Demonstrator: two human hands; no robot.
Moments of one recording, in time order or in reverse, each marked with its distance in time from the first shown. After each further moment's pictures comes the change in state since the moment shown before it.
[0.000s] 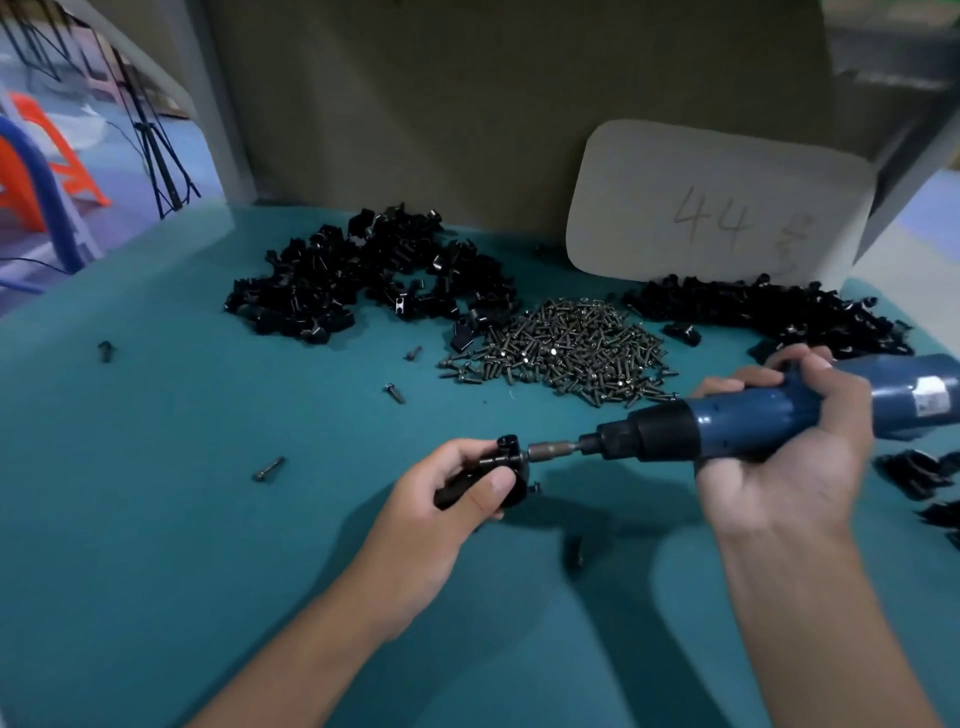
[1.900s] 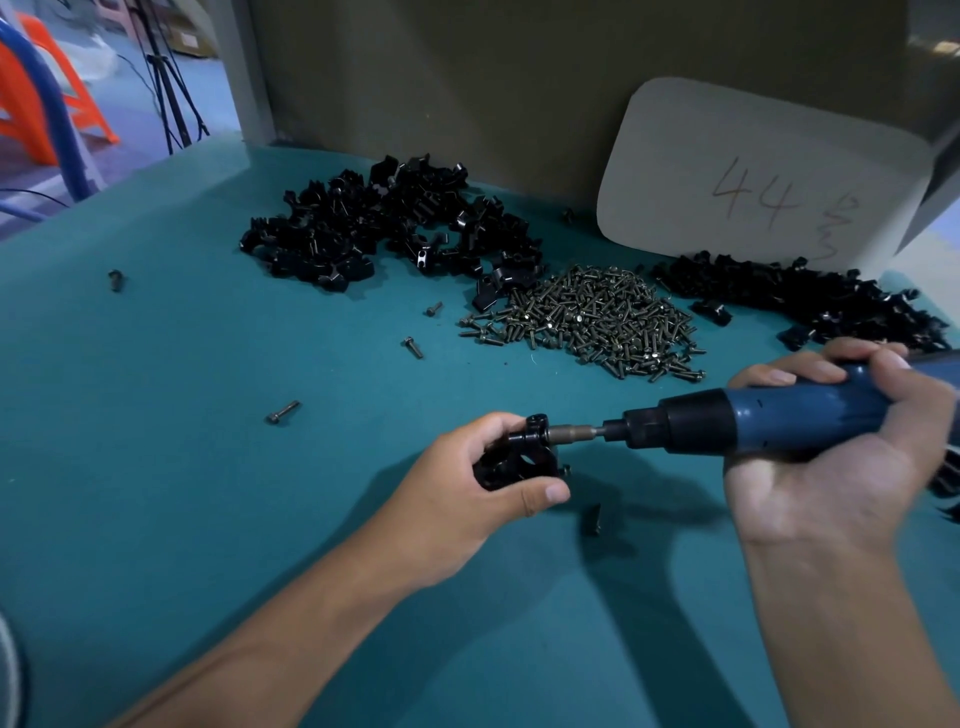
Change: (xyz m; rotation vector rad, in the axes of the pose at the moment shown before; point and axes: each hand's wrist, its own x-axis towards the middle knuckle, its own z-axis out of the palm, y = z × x) left_hand -0.003 -0.002 0.001 0.085 -0.122 0.012; right_hand -0.025 0.018 -0.015 0.029 -0.068 -0.154
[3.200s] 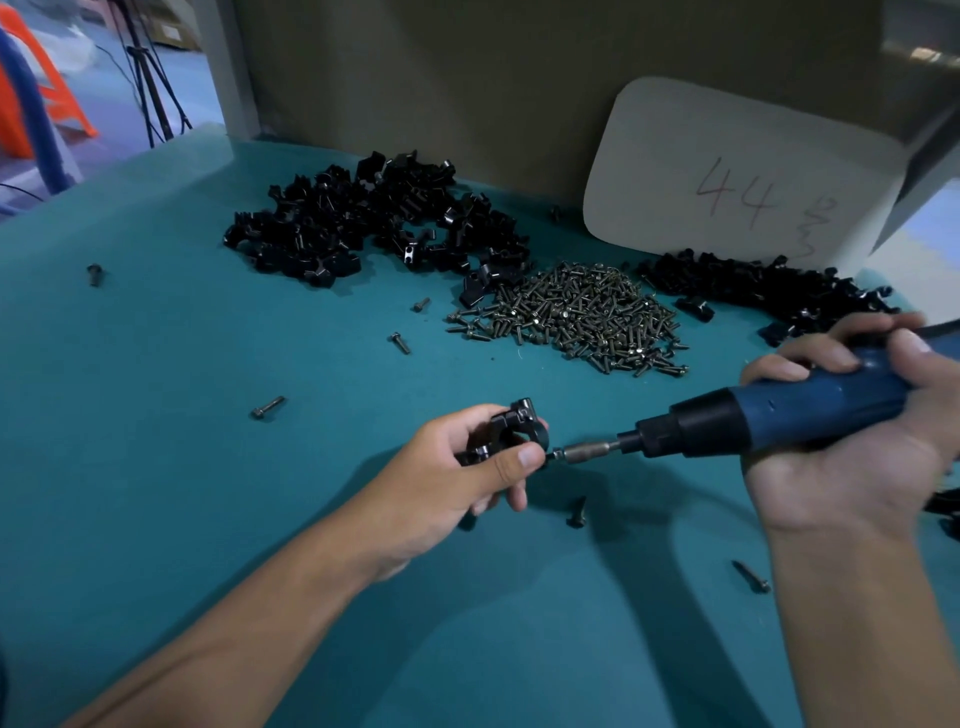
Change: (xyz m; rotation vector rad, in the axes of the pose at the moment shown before) left_hand 0.001 0.008 -0.005 -0.115 -0.088 -0.066; right_hand 0.011 -0.015 0.001 0.037 -0.068 0.103
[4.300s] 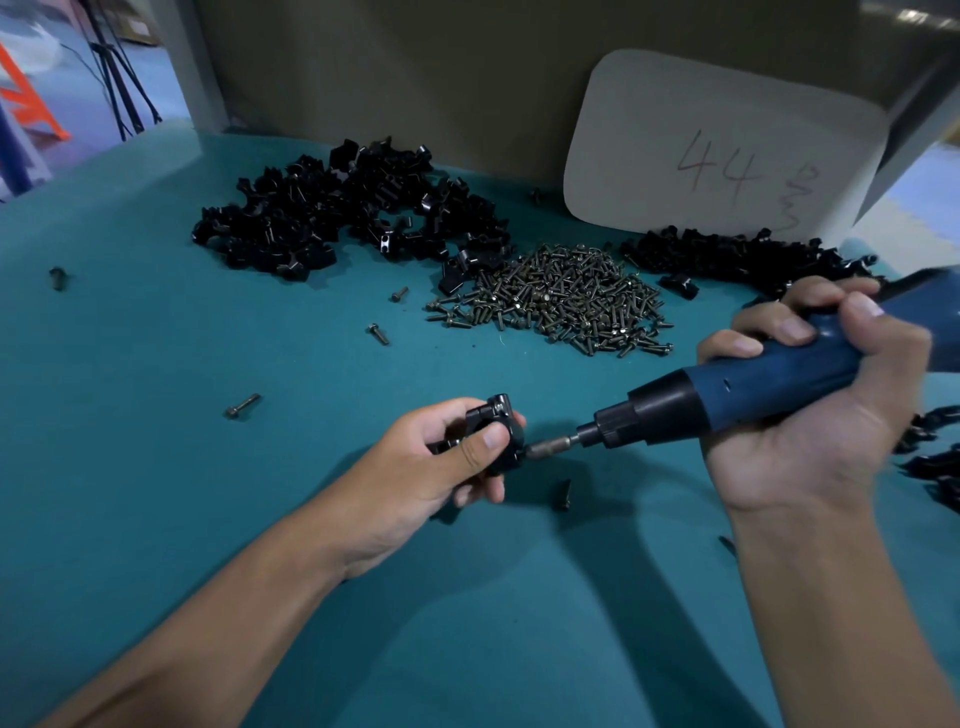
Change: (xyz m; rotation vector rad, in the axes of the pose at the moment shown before) left_hand -0.003 -0.002 -0.003 -0.090 -0.046 -0.039; right_hand 0.002 -0.008 0.011 -0.105 -0.140 0.102
